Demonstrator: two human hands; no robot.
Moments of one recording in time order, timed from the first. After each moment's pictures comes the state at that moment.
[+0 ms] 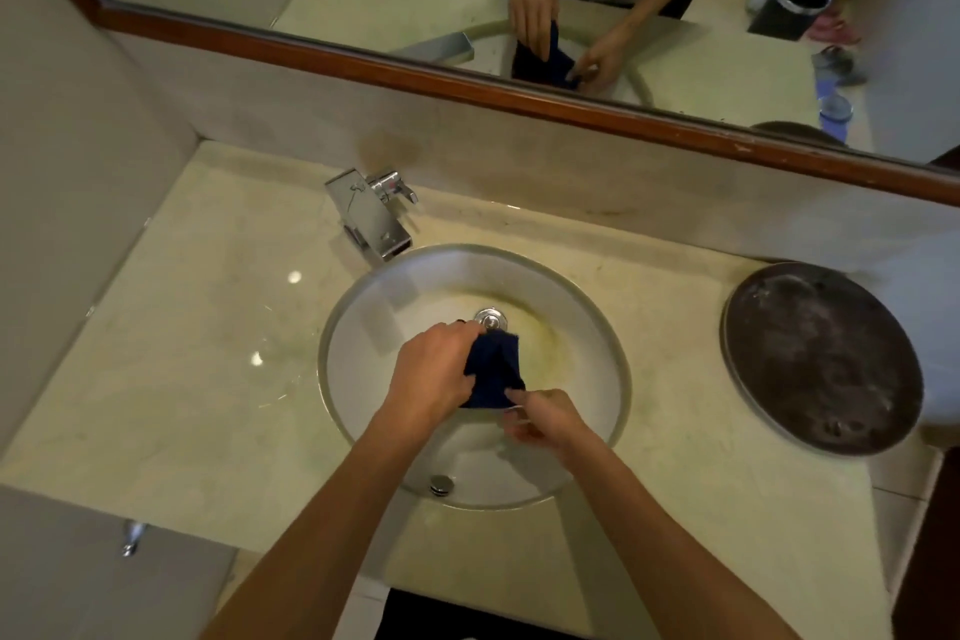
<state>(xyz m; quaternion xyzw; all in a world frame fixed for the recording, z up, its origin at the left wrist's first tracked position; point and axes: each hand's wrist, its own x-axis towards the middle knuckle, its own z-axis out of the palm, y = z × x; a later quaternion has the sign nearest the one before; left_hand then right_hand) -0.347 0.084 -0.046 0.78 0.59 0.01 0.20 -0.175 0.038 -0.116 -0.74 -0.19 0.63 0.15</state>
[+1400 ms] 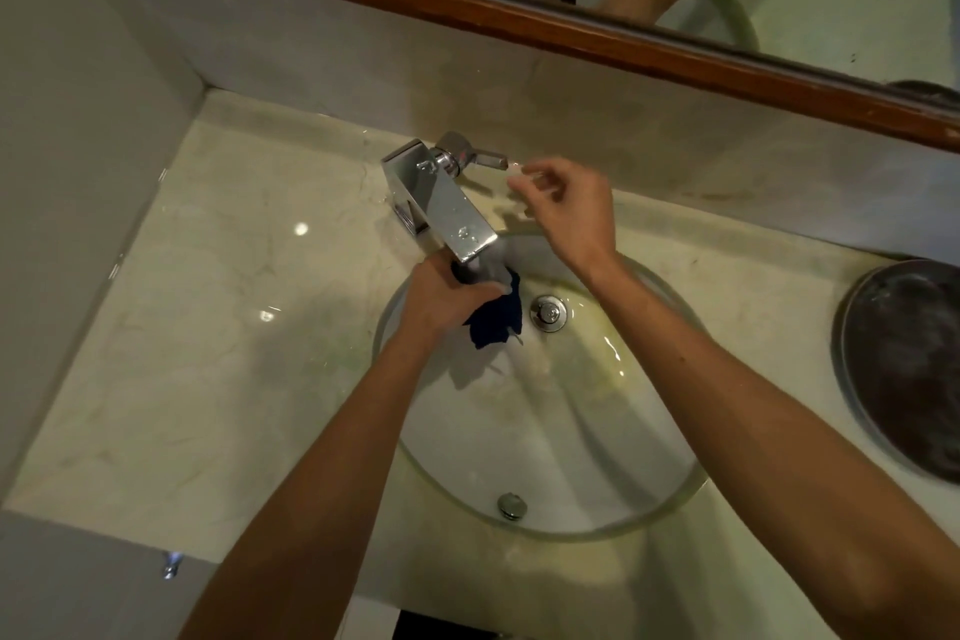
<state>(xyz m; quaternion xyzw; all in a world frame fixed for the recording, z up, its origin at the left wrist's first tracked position) -0.426 0.196 -0.113 0.47 0.68 0.22 0.51 -0.253 0.256 -0.068 -0.66 -0.60 0.30 0.34</state>
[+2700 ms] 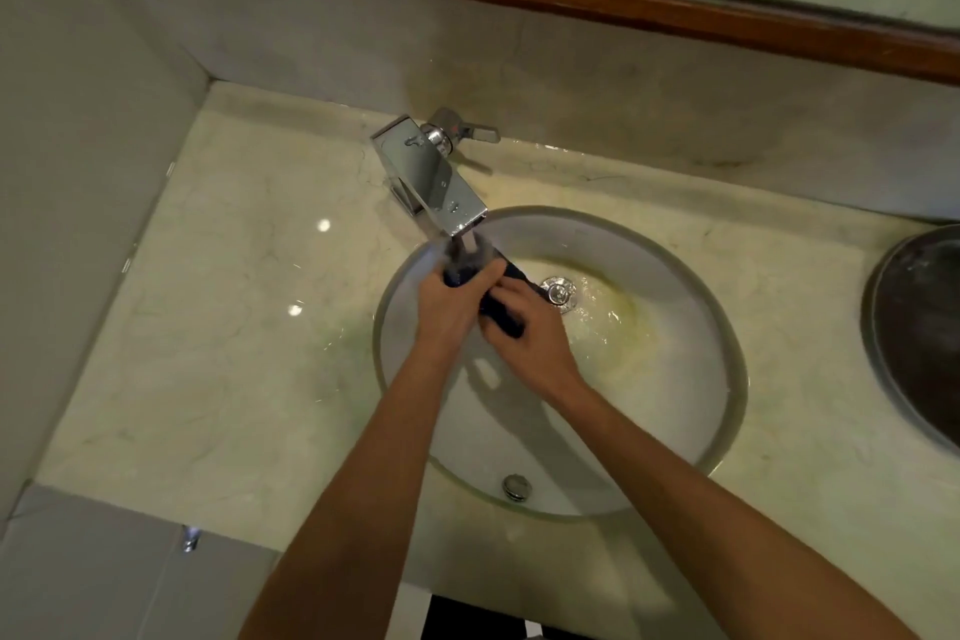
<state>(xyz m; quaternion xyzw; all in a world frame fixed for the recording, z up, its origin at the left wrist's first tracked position) -0.402 0.157 -0.119 0.28 0.68 0.36 0.57 -0.281 0.112 -0.135 -0.57 -0.59 0.44 0.35</state>
